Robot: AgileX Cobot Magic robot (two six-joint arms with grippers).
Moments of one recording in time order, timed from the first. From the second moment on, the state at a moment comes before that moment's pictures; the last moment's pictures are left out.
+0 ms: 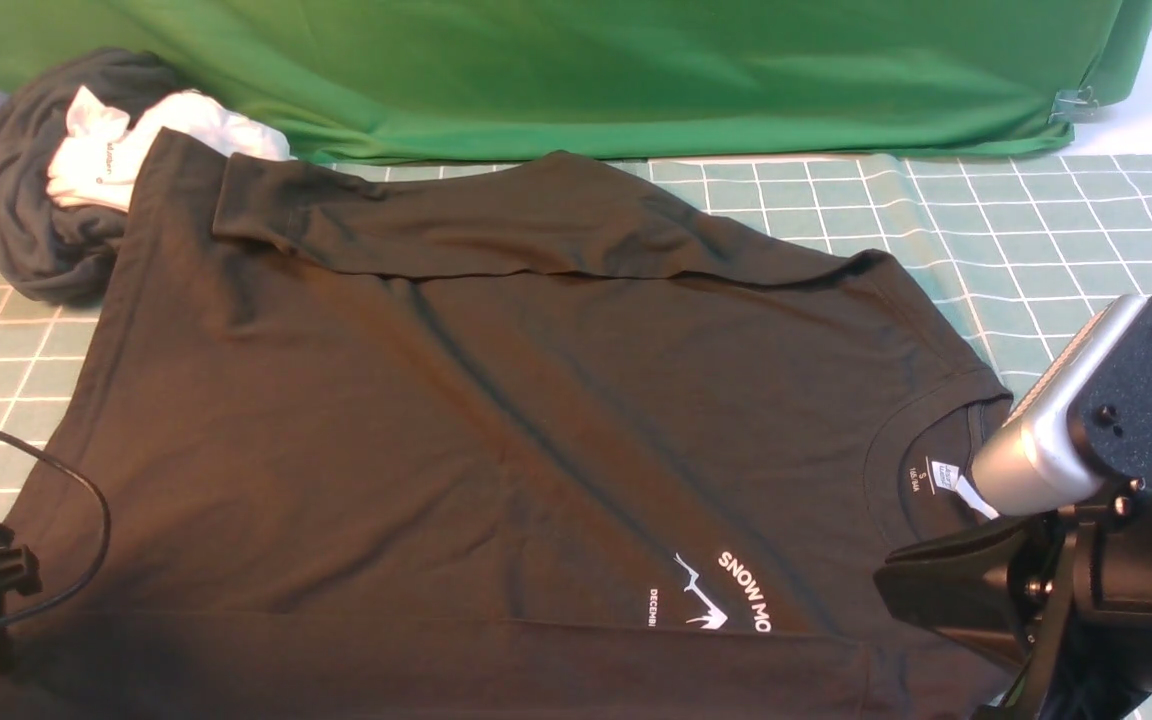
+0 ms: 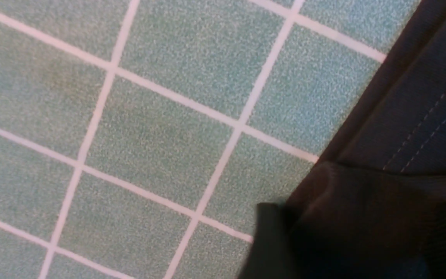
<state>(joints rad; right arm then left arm) 0.80 0.94 -0.71 0.25 0.59 -0.13 0.42 1.54 -0.70 0.10 0.71 -0.12</state>
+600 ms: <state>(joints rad) 0.80 0.94 -0.71 0.25 0.55 -0.15 0.42 1.37 -0.79 -0.02 0.84 -0.05</state>
